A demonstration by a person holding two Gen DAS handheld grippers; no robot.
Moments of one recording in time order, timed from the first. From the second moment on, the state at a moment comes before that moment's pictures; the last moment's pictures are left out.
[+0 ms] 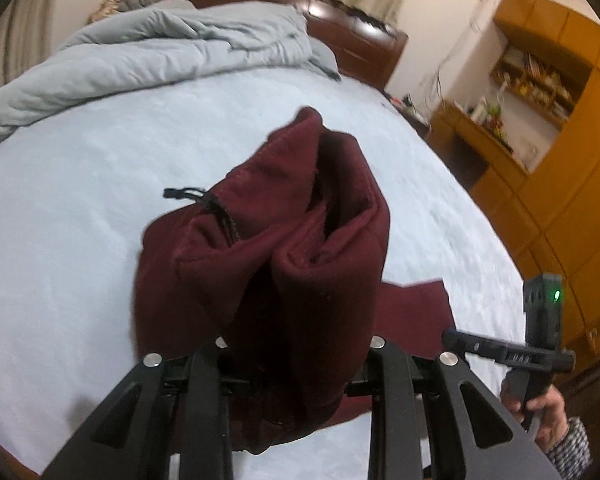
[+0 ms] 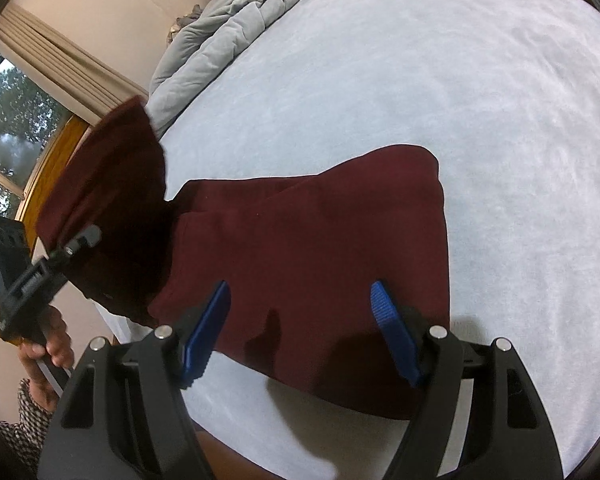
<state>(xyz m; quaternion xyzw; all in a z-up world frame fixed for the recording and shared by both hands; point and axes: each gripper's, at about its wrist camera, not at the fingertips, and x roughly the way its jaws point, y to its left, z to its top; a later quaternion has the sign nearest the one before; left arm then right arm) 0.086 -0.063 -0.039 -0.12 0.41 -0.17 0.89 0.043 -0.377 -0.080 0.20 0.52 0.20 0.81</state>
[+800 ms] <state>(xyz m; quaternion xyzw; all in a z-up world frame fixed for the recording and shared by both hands) 0.094 -0.111 -0.072 -0.07 0.48 -0.16 0.86 0.048 -0.375 -0.089 0.20 0.53 0.20 0.80</state>
